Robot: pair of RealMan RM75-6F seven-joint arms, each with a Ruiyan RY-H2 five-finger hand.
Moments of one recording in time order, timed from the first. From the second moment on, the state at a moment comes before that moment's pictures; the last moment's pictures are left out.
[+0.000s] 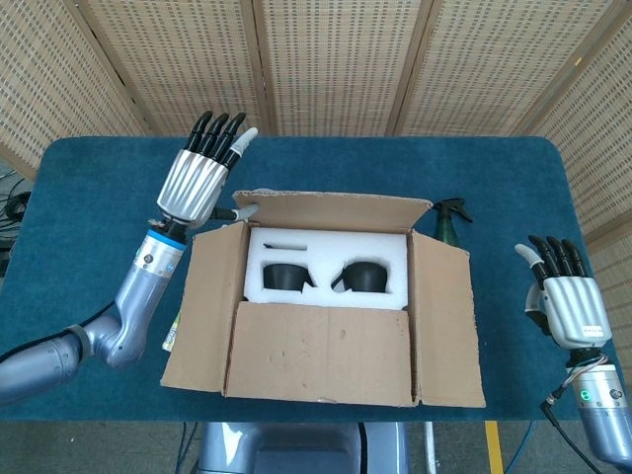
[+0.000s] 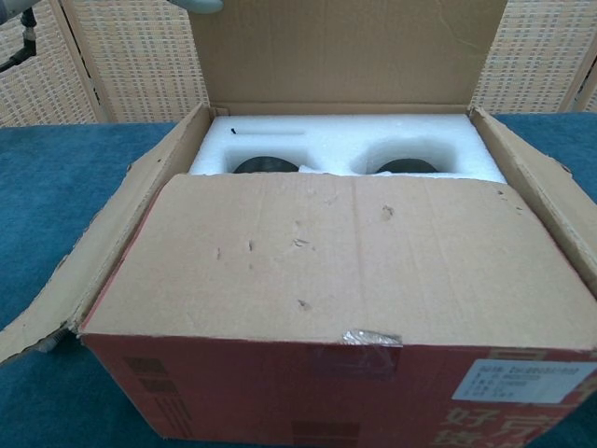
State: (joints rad) left arm -0.94 -1.41 -0.35 -1.42 1.18 1.14 0.47; right arm 0.26 -1.04 0.16 -1.76 -1.36 1.36 -0.14
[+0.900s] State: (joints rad) left arm -0.99 -1.44 -0.36 -1.37 0.99 1.04 0.61; right arm 0.24 -1.02 0.16 -1.77 -1.36 1.37 -0.13
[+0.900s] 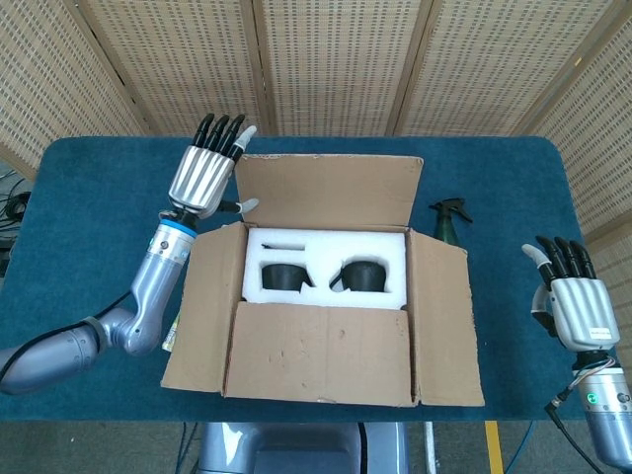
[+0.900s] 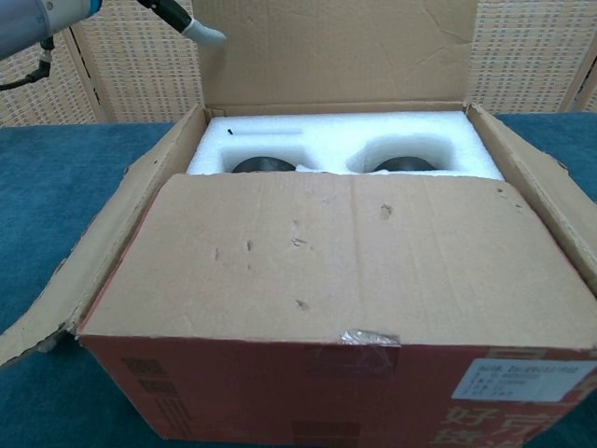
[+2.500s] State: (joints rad) left arm -0.78 -1.09 -0.35 -1.83 1.05 0.70 -0.04; right arm 0.24 -1.03 0.16 -1.78 -1.35 1.37 -0.14
